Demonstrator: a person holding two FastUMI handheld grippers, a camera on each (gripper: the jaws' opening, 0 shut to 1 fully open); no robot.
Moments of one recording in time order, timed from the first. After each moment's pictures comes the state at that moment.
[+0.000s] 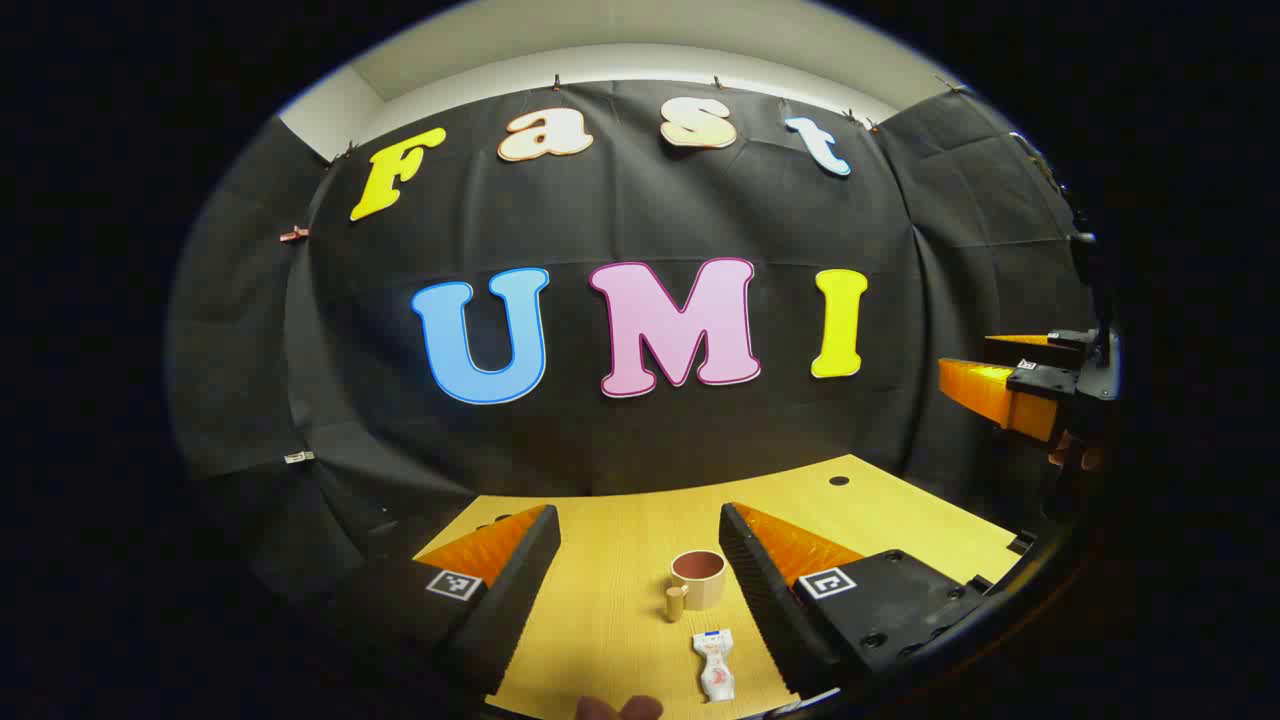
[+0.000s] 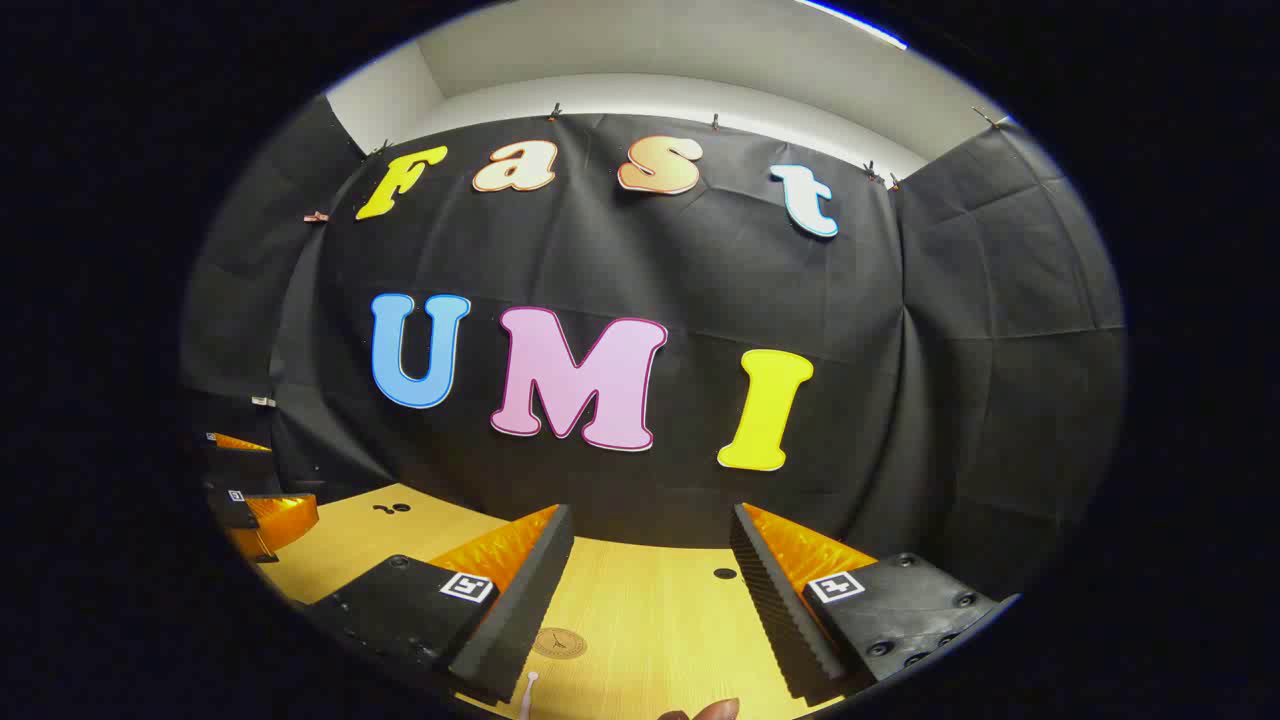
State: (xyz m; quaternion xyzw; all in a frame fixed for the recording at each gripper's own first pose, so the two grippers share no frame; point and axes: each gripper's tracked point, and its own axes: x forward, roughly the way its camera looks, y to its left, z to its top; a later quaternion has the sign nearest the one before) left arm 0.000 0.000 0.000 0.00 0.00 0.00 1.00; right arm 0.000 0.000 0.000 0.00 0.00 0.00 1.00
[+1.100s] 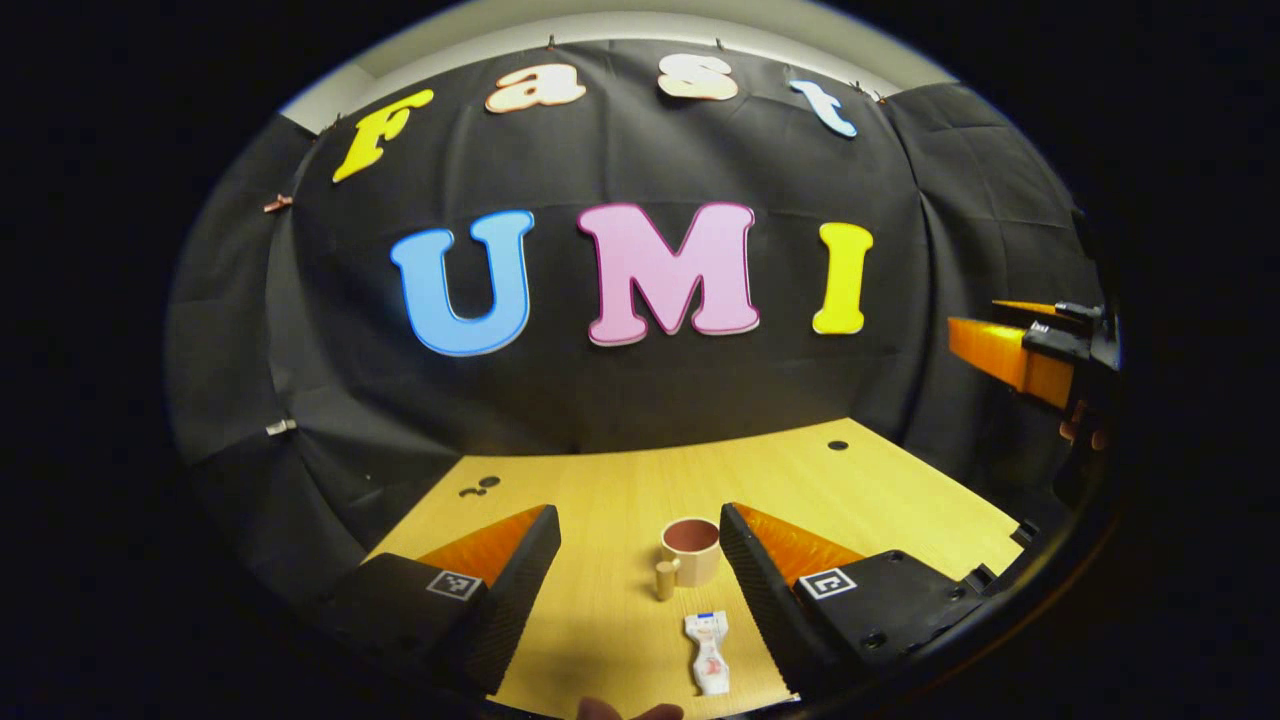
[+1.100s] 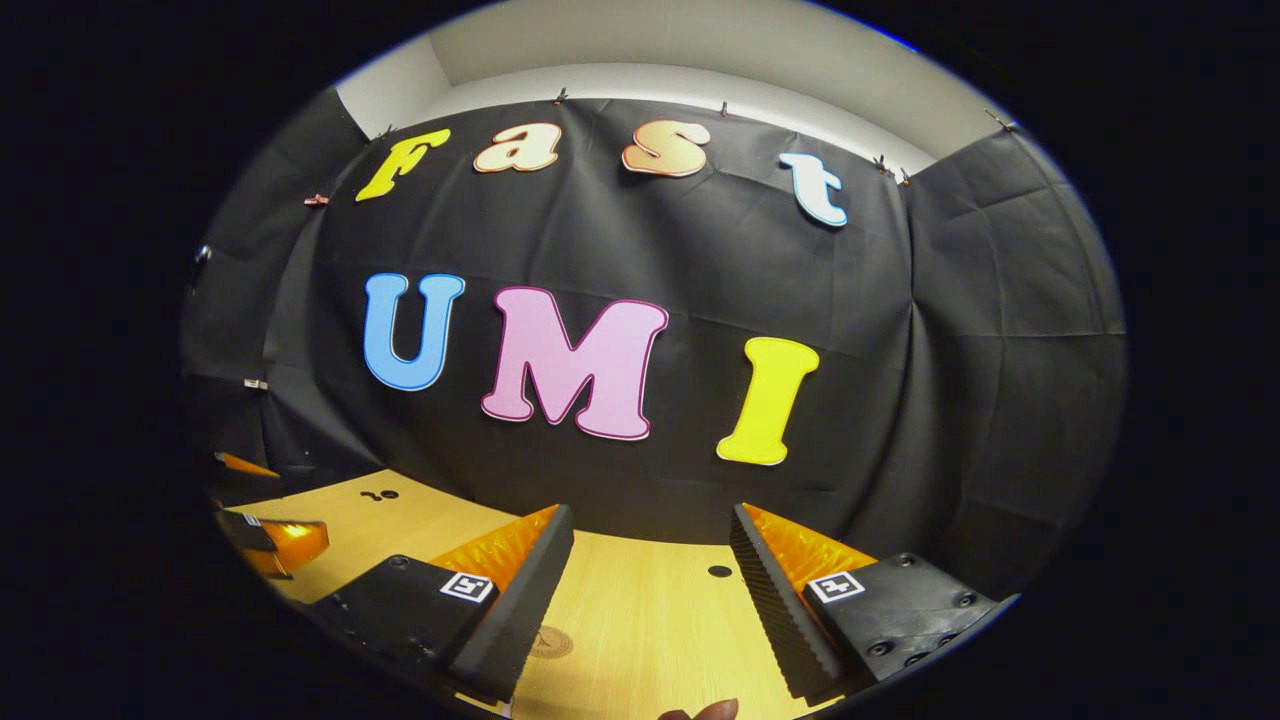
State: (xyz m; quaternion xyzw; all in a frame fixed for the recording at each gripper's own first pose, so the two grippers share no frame) left arm 0.037 -0.022 -0.065 -0.01 0.10 -0.02 0.99; right arm 0.027 -0.009 -0.019 -0.02 0.02 0.00 1.00
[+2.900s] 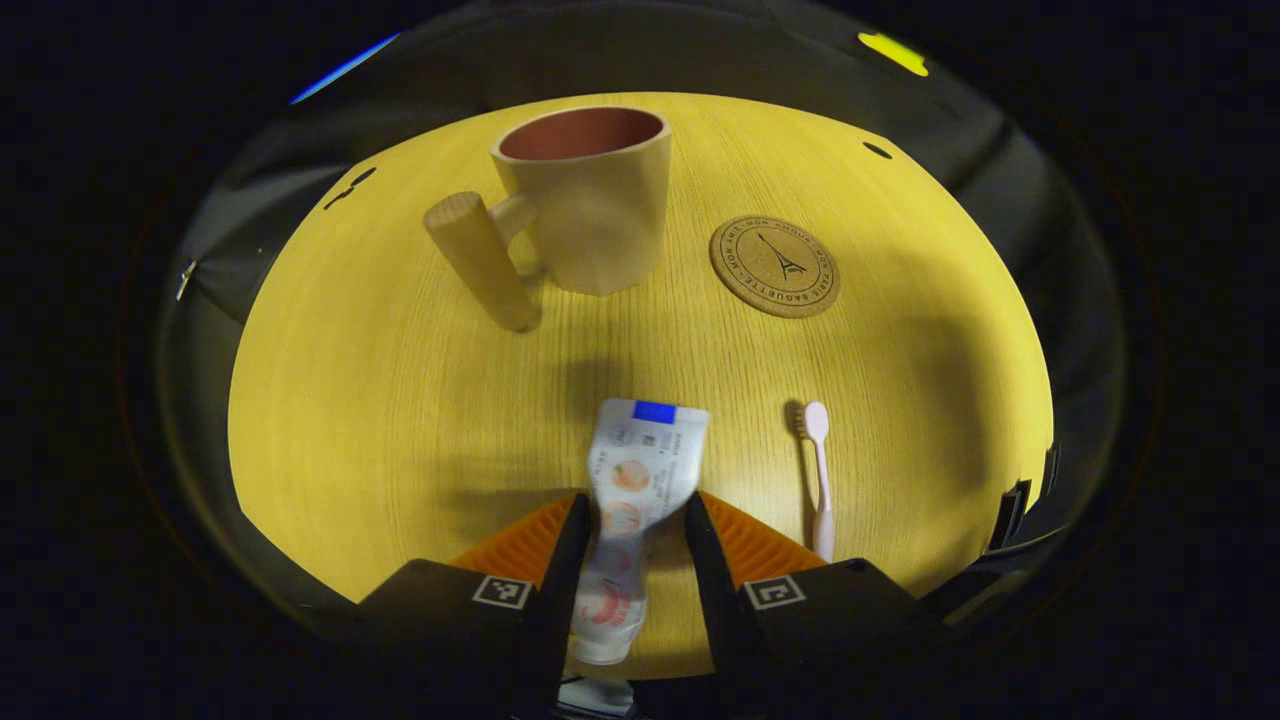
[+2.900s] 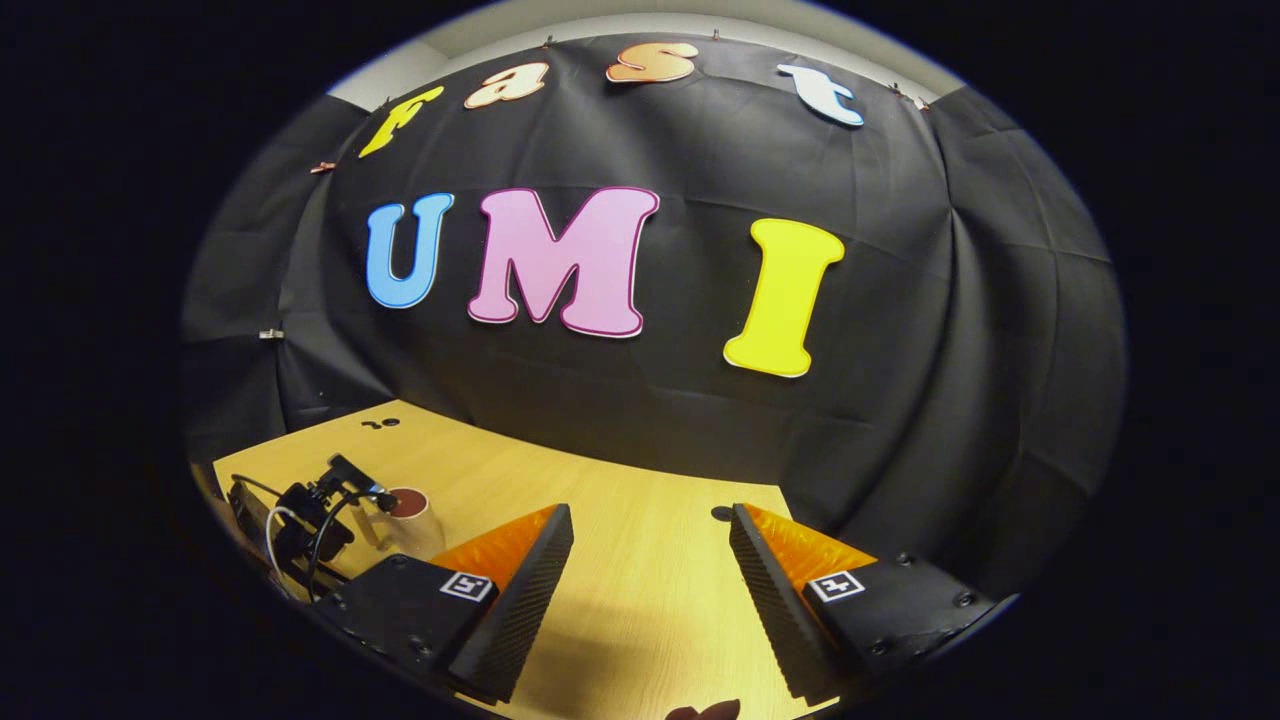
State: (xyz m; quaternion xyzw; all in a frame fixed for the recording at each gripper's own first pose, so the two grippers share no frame) left arm 0.071 -0.117 -0.341 -0.03 0.56 -0.05 0.83; right arm 0.078 -0.076 -0.147 -0.01 0.12 0.08 0.99
